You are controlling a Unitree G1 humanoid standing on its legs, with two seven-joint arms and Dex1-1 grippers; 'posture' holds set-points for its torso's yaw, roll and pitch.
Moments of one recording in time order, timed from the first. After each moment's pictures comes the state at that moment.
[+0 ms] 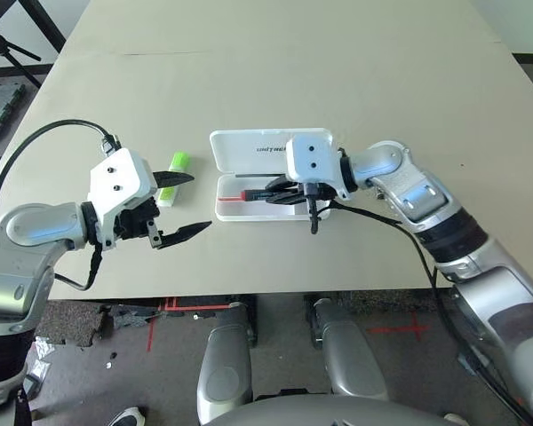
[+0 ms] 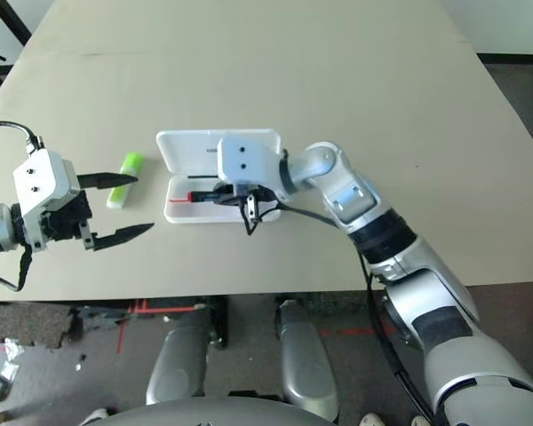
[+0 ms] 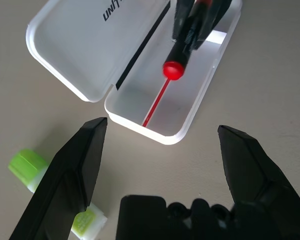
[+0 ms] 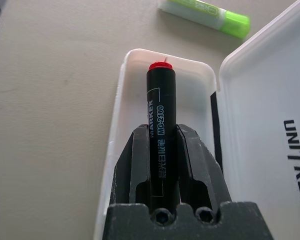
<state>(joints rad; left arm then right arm) -0.11 0.91 0.20 -0.38 -0.35 0.37 -1.03 -0.84 -0.39 0.47 0.18 0.01 0.17 1.10</state>
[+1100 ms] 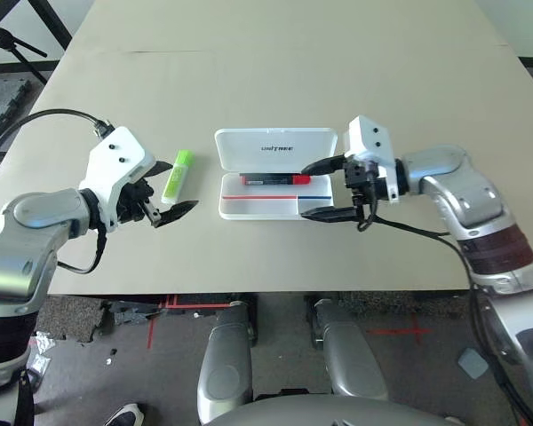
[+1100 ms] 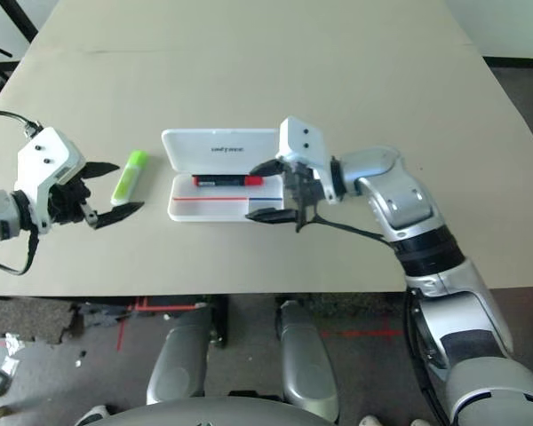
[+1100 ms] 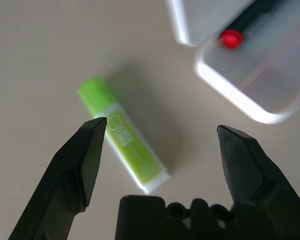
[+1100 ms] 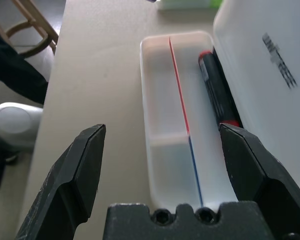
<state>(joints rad) -0.30 0.88 0.11 -0.27 -0.26 0.70 -0.78 -0.65 -0.64 0.20 -0.03 0.33 0.50 1.29</state>
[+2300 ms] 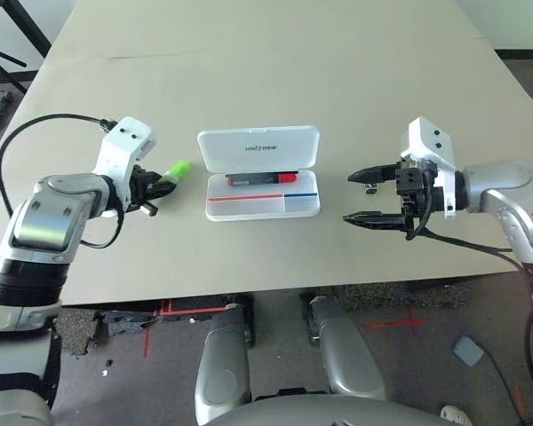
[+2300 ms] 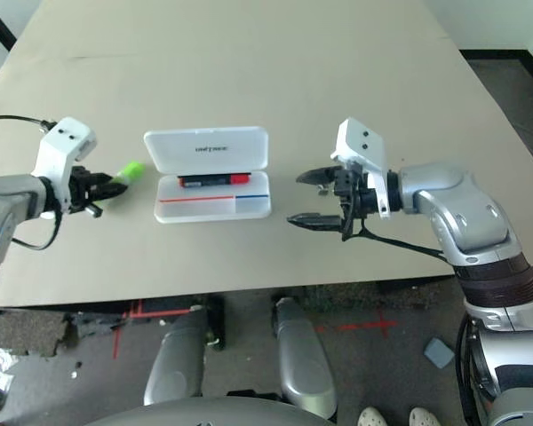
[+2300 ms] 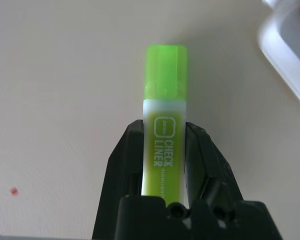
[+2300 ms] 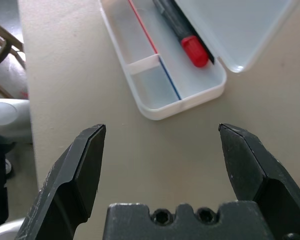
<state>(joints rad) -0.42 0.97 -0.02 -0.12 -0.24 0.91 -0.85 -0.53 -0.79 0.10 -0.11 0.39 0.58 1.20</state>
